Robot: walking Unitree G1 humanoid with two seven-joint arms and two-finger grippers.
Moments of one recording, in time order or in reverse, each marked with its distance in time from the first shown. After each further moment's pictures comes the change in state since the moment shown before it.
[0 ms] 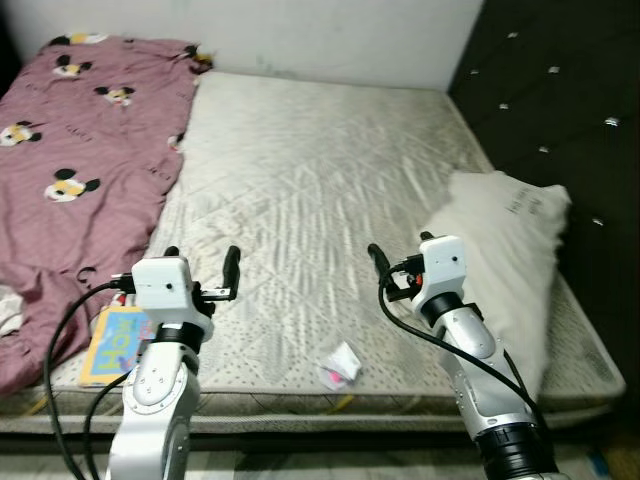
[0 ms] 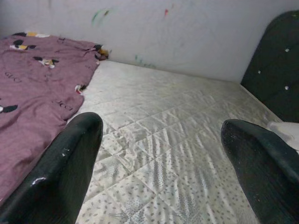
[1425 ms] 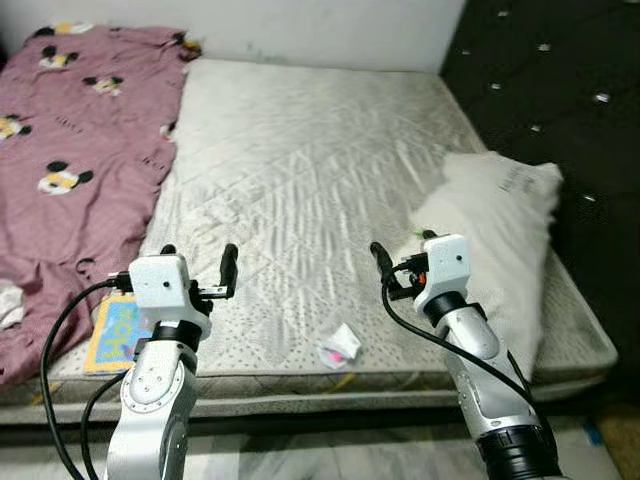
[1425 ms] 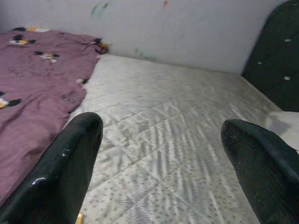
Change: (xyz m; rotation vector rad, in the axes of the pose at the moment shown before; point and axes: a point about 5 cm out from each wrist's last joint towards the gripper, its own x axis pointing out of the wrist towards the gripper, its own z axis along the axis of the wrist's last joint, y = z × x) left arm 0.000 0.006 0.003 0.014 -0.006 0.027; right arm -0.001 0.001 0.005 0.013 -0.014 0.009
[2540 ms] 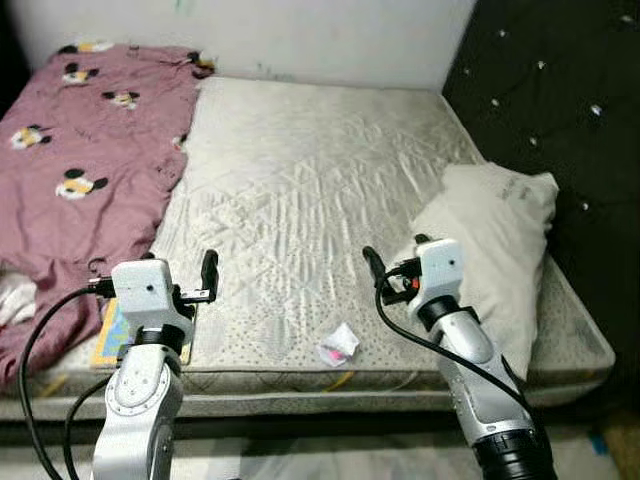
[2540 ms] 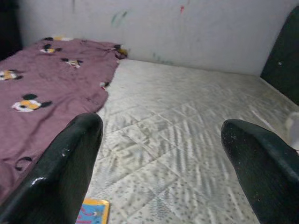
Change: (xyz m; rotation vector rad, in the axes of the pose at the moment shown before) left arm -0.003 0.012 -0.005 0.025 0.032 0.064; right arm -0.002 0.004 -0.002 -0.003 0.006 0.019
